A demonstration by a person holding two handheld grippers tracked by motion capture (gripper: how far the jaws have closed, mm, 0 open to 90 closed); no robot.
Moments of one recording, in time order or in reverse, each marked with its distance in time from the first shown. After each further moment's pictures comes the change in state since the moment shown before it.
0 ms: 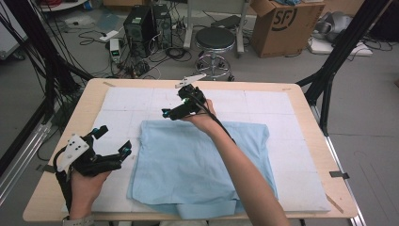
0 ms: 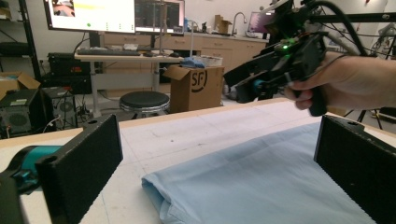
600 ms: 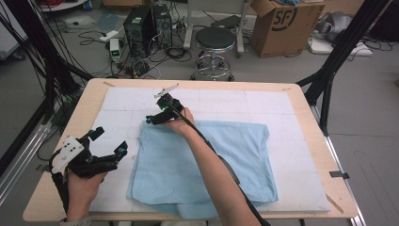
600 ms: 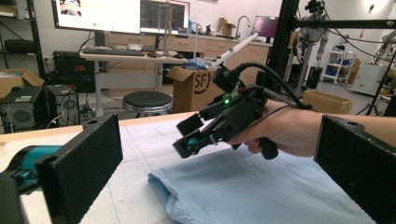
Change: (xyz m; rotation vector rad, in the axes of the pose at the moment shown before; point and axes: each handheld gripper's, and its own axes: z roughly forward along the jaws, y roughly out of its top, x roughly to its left) left arm 0.008 -0.002 -0.009 -0.015 0.019 -0.022; right arm 0.006 -0.019 0.099 0.091 0.028 0.008
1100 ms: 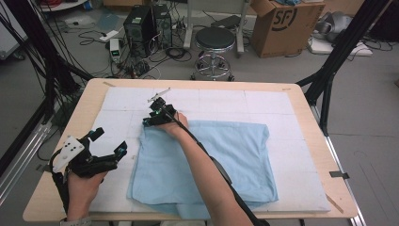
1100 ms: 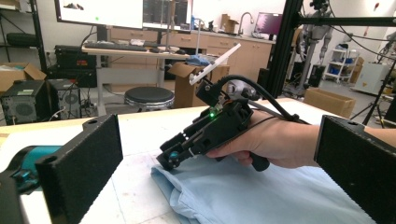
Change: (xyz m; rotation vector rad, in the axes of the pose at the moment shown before) left arm 0.003 -0.005 0.001 0.019 0.009 -0.010; right arm 0.005 -0.006 0.031 0.070 0.039 0.046
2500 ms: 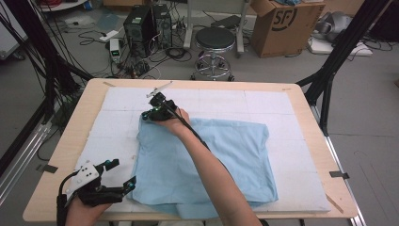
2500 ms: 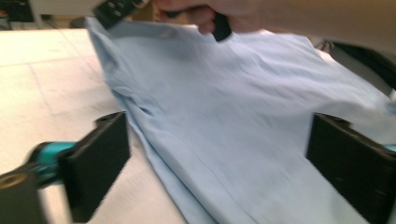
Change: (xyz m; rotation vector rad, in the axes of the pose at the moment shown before) left arm -0.033 -0.052 -0.036 0.291 -0.189 -0.017; right arm 0.023 0.021 -0.046 -0.051 0.084 -0.054
